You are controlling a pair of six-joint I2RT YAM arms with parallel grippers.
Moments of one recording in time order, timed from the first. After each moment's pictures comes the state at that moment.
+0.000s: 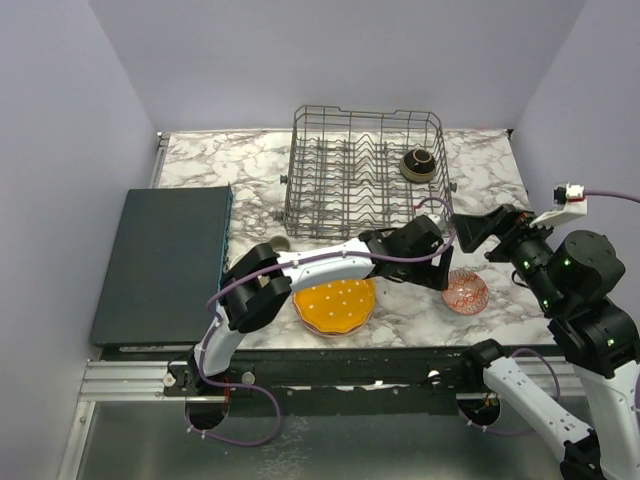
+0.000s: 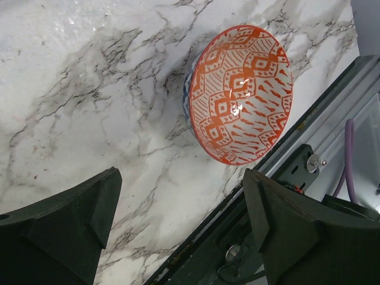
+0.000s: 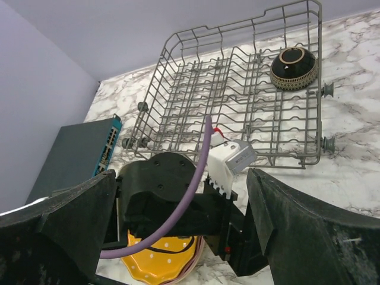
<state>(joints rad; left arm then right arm) -1.12 2.06 1.67 -0.36 0.08 -0.72 0.39 0.60 1.19 -0.72 0.11 0.46</state>
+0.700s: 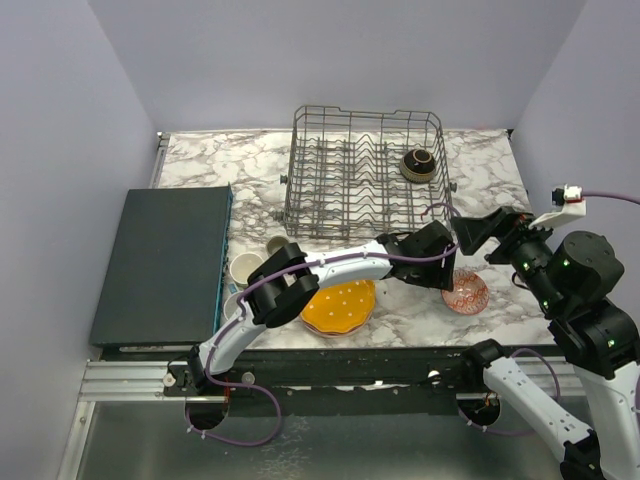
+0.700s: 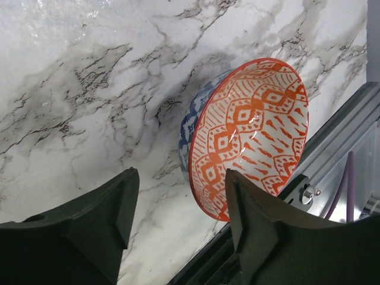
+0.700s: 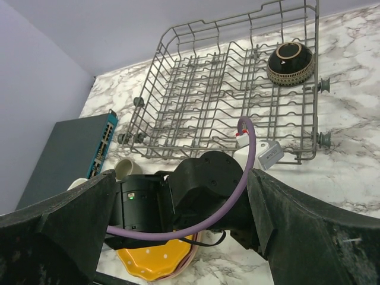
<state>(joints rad) -1.13 2.27 1.84 -0.36 0.11 -0.82 0.39 0.60 1.19 -0.74 0.11 0.45</state>
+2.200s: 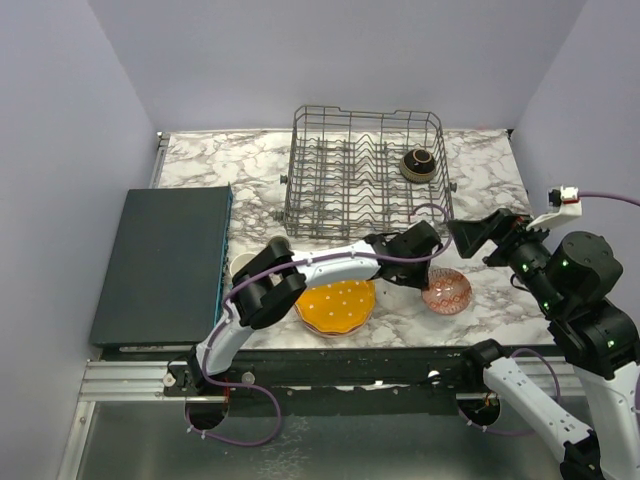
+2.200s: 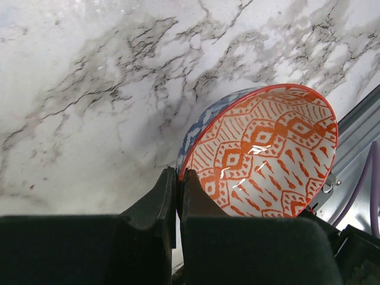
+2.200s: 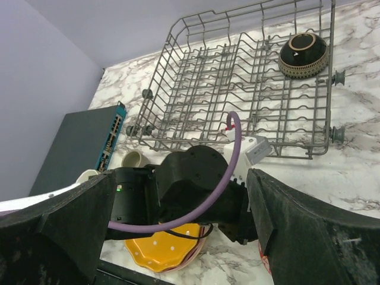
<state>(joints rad) -1.11 2.20 1.72 -0.36 0.09 -0.81 0.39 0.59 1.19 -0.75 0.07 0.46</state>
